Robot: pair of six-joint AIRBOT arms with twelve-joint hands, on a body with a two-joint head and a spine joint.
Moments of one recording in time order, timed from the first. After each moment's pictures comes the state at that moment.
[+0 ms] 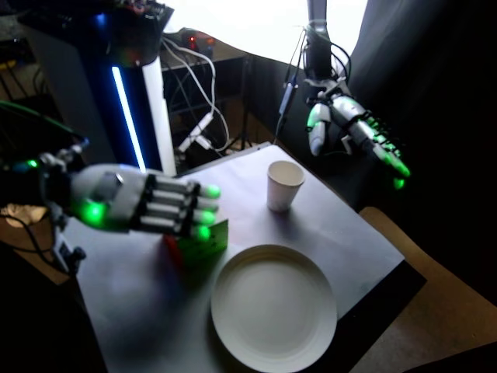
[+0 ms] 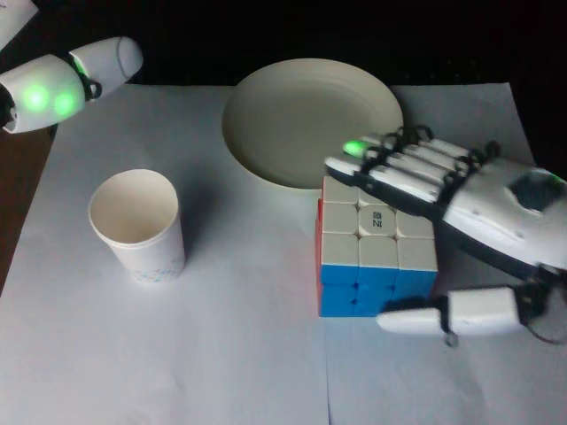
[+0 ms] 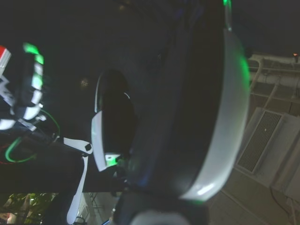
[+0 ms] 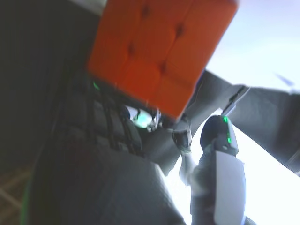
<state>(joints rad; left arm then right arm) 0.82 -0.94 1.18 -0.21 -1.03 0.85 -0.96 -1.03 1.00 -0.03 0.91 -0.79</state>
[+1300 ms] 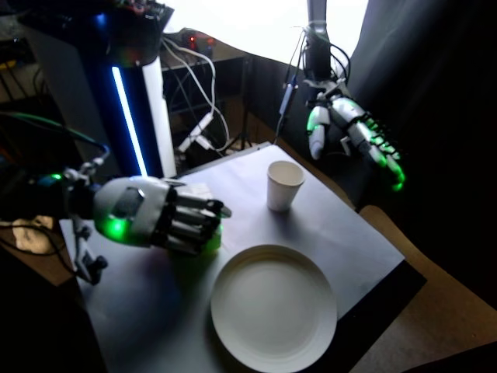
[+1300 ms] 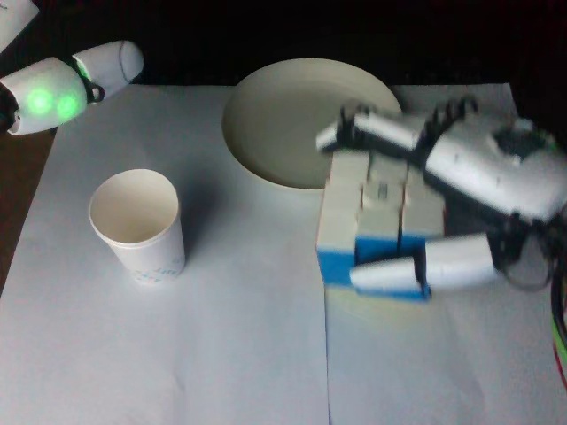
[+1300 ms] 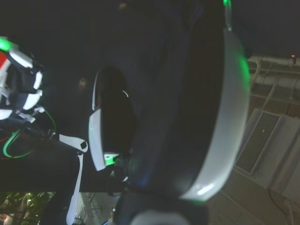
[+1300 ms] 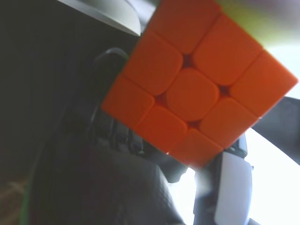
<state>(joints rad) 0.83 -0.95 1.18 -0.23 -1.03 0.85 -0.85 -1.05 1.04 0.01 0.93 -0.79</state>
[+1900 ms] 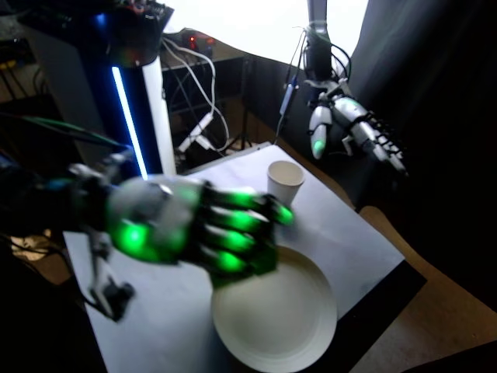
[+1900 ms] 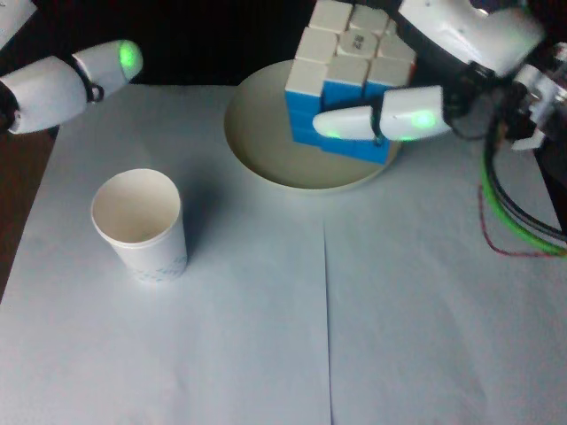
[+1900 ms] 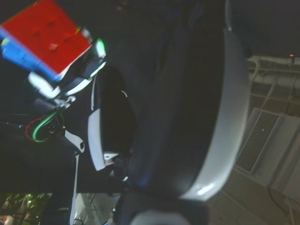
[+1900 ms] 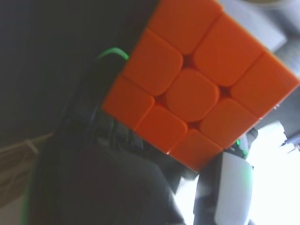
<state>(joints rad) 0.83 -0.96 1.19 -0.23 -1.04 0.85 -0.61 -1.23 1.34 0.07 0.78 -0.80</state>
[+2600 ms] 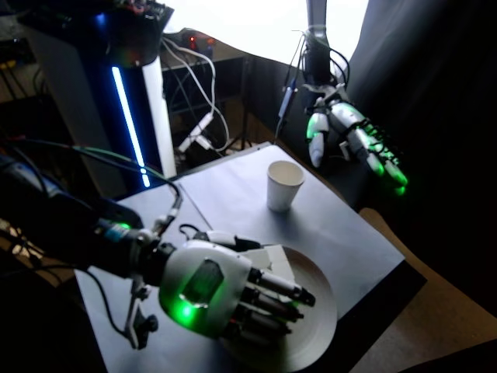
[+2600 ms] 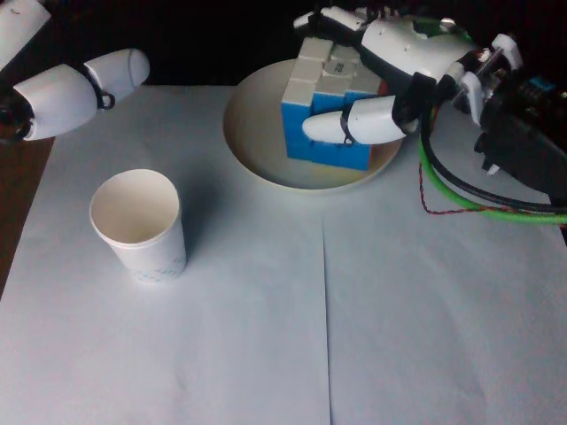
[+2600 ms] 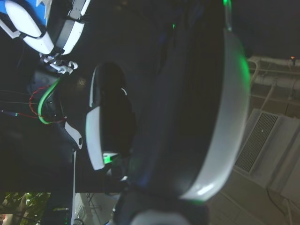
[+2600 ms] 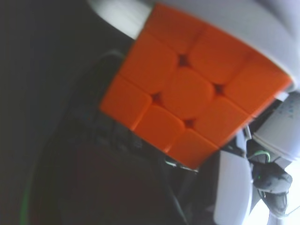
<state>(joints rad) 0.83 -0.98 1.20 -0.23 -1.04 0.85 -0.59 -1.37 1.51 0.18 0.52 -0.80</state>
